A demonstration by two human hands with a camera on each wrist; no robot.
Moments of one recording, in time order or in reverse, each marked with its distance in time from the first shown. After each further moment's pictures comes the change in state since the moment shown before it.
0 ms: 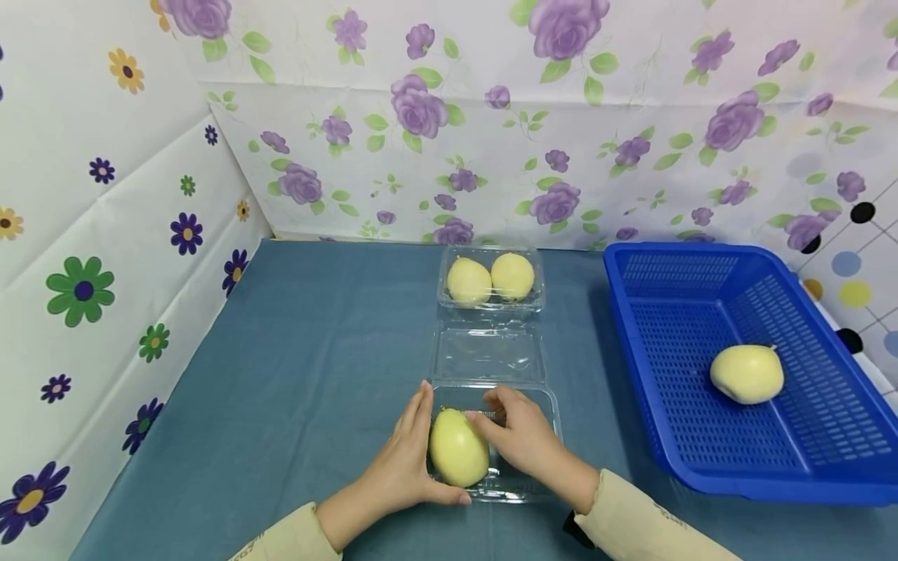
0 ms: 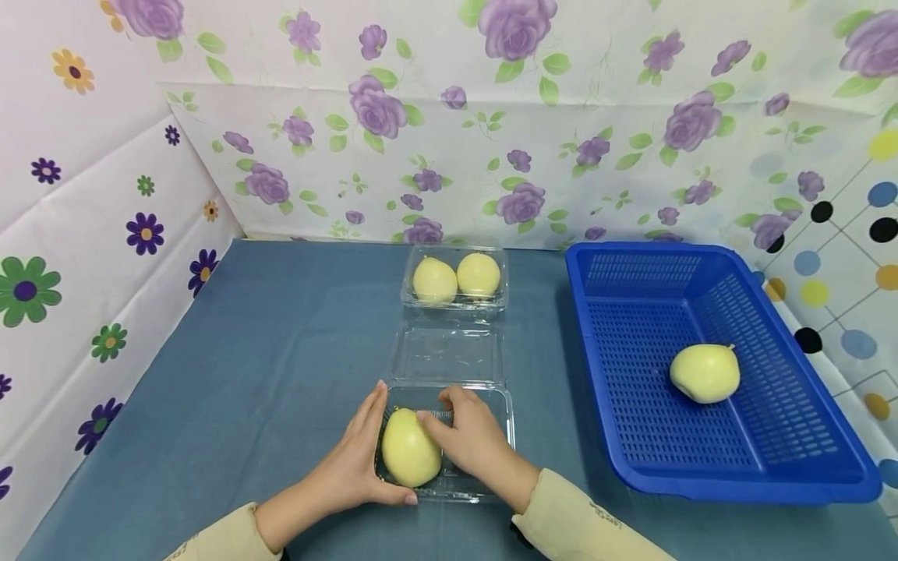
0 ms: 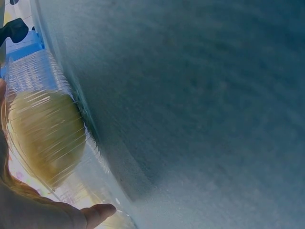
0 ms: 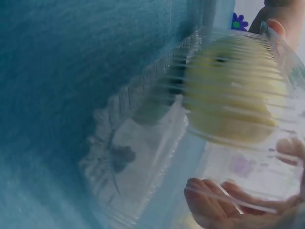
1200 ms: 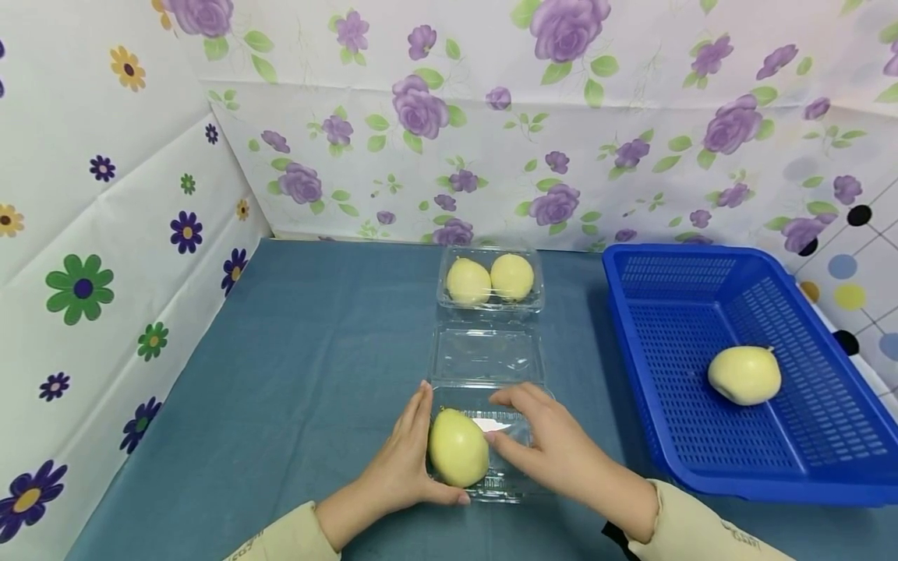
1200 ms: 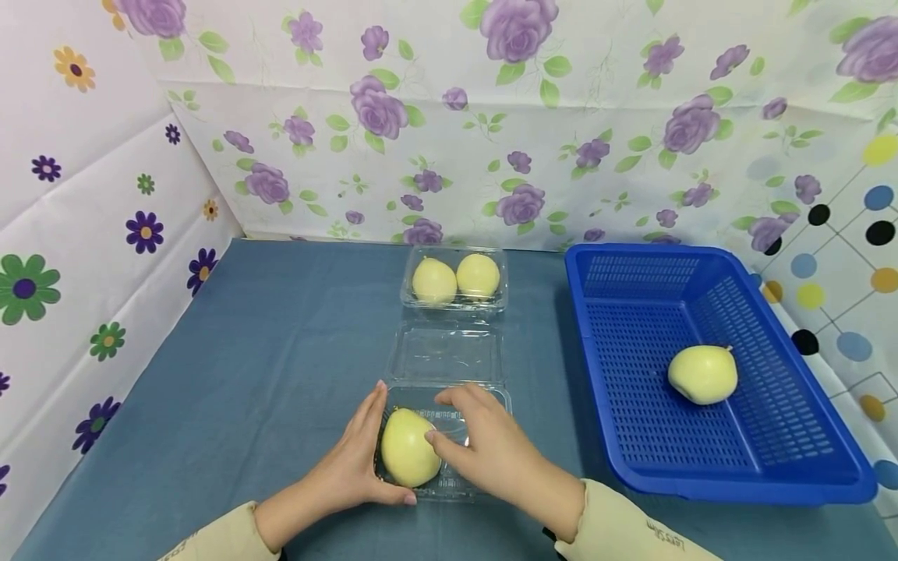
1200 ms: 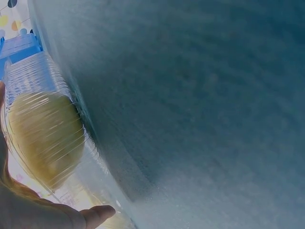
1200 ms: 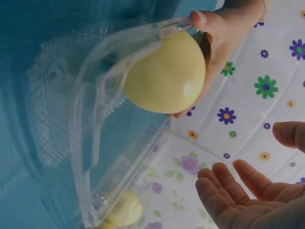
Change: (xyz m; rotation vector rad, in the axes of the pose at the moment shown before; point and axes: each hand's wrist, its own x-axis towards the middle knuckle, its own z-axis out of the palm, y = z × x) left_hand -0.001 0.001 0.001 0.002 0.015 -0.003; right_hand -0.039 -0.028 -0.051 -0.154 -0.038 -0.300
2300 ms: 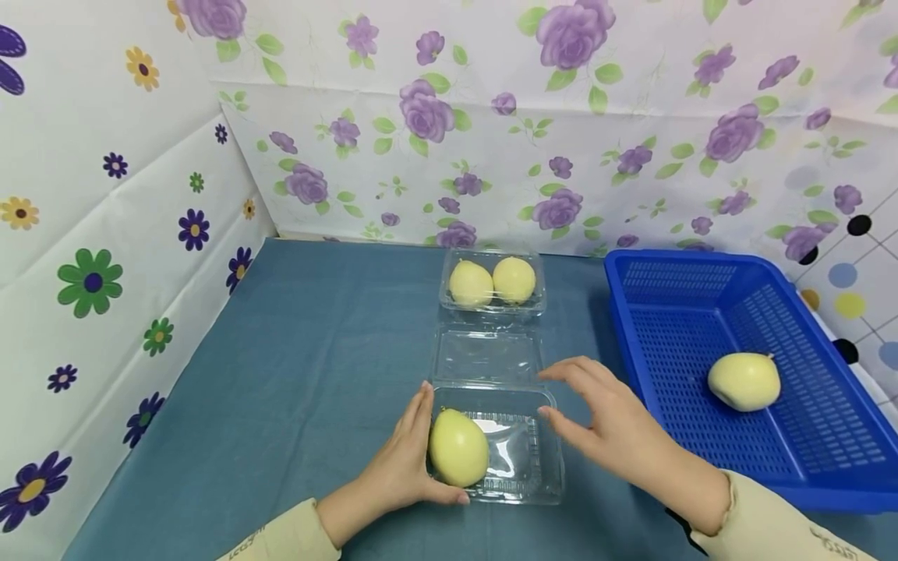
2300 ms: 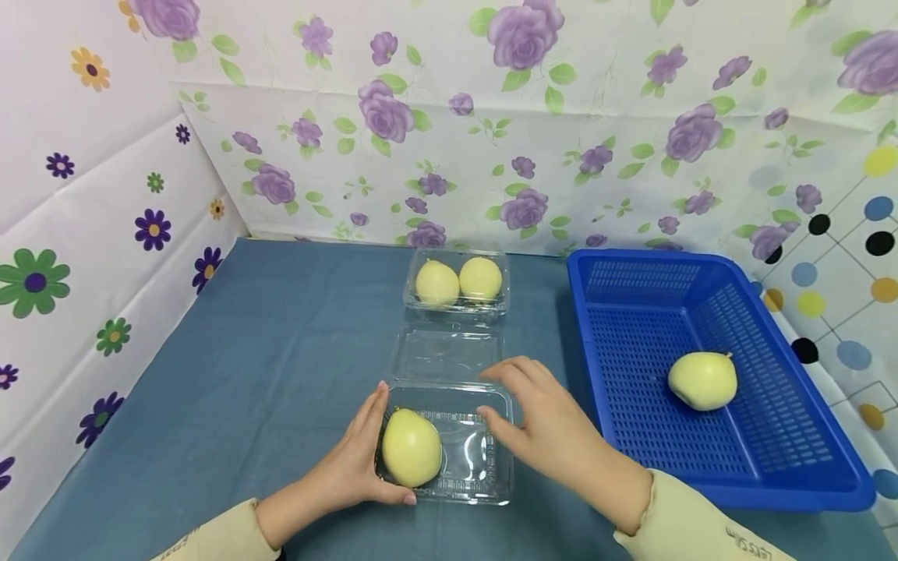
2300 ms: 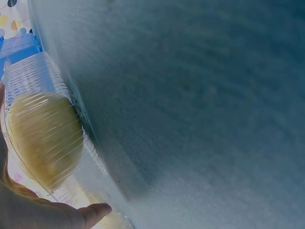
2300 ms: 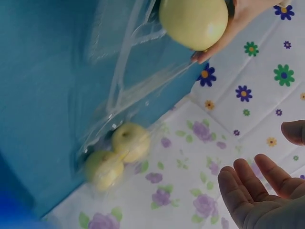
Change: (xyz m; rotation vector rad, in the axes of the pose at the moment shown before) left_hand -0.001 -0.002 0.001 0.006 0.022 0.016; right_hand -0.012 0.014 -0.048 -0.258 0.217 -0.202
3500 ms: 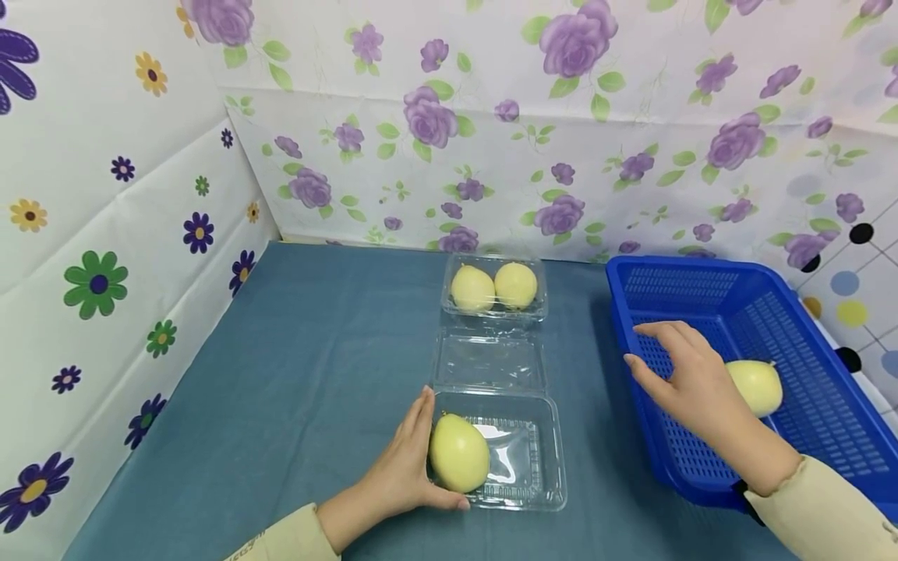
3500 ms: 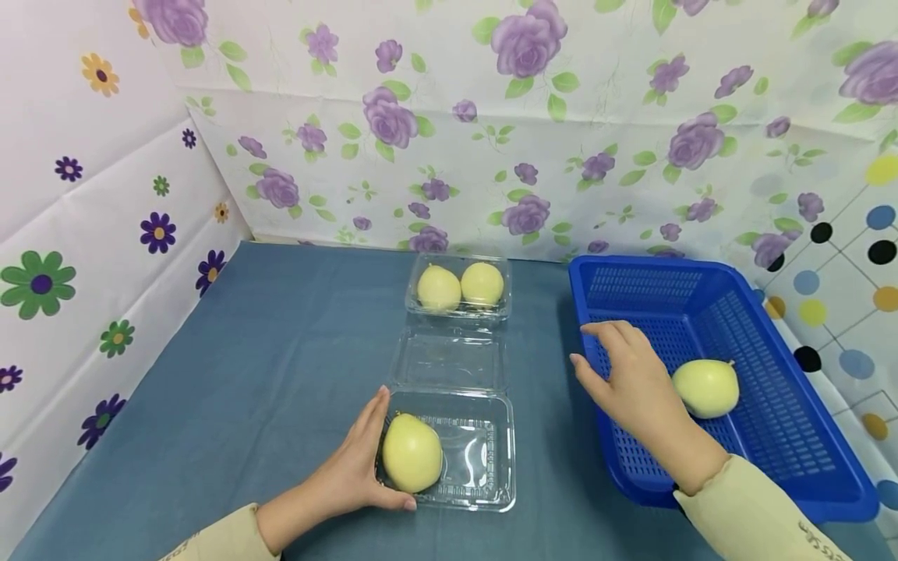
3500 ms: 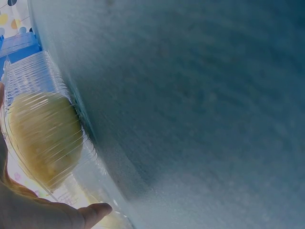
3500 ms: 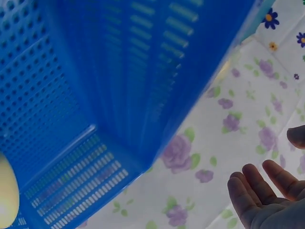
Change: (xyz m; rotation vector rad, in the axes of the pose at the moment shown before) left_hand 0.000 0.000 0.000 -0.006 -0.004 0.002; right_hand -0.008 0.077 -0.038 -0.161 0.201 0.111
